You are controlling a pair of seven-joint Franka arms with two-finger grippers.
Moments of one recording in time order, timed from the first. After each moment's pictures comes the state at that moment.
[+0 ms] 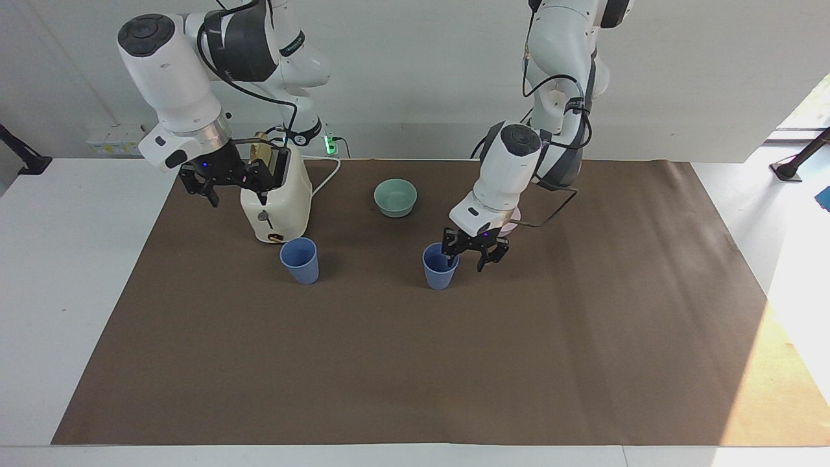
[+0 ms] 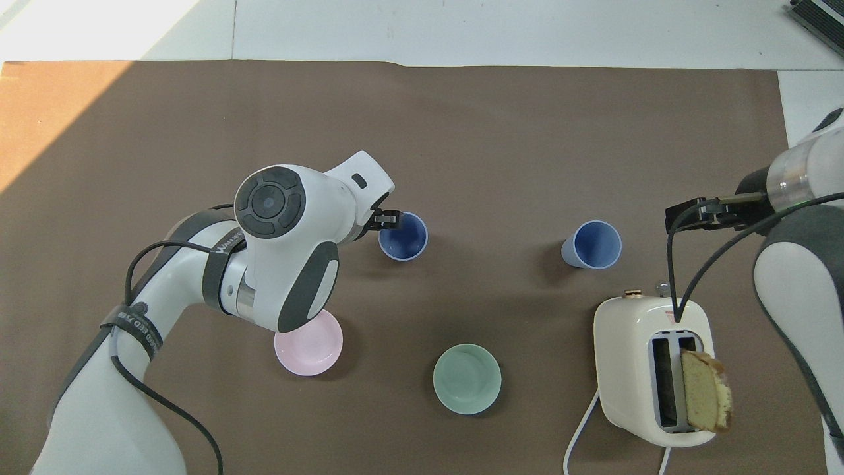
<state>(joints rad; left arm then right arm) -0.65 0.27 0.13 -1.84 -0.18 2.33 -0.29 -0.02 0.01 0.05 -1.74 0.00 1.73 0.01</state>
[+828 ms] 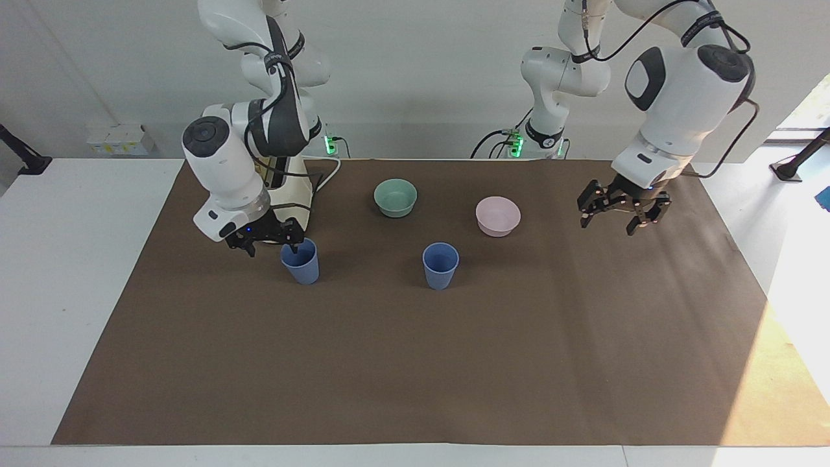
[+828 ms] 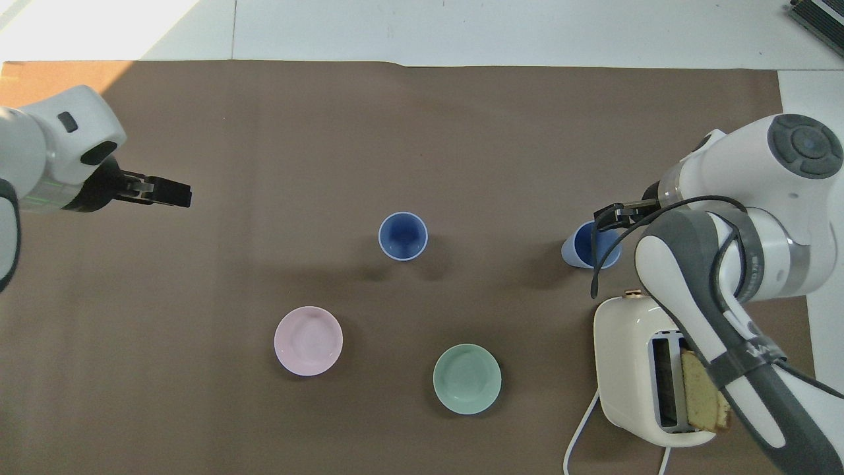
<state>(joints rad) -0.44 0.03 0.34 -1.71 -0.08 1.83 0.13 0.03 0.18 0.06 -1.90 0.01 2.06 0.01</state>
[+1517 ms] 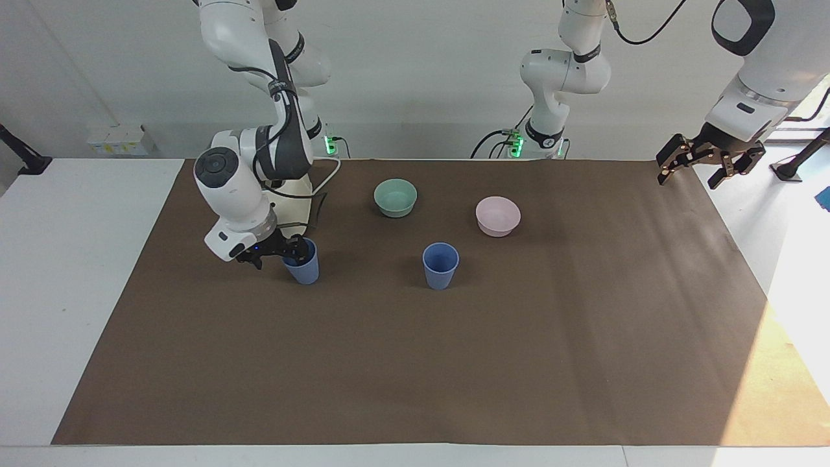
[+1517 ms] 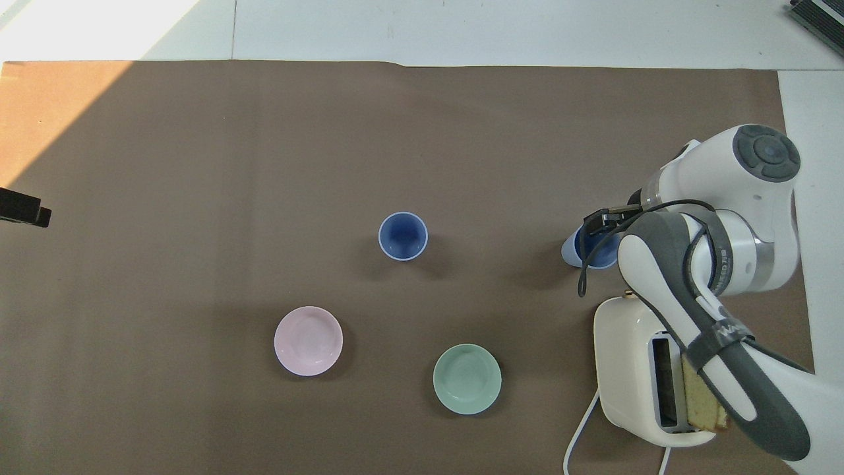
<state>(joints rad) -0.28 0.03 0.35 -1.50 -0.02 1.52 0.23 0.03 0.22 0.06 -1.93 0.01 2.09 0.01</state>
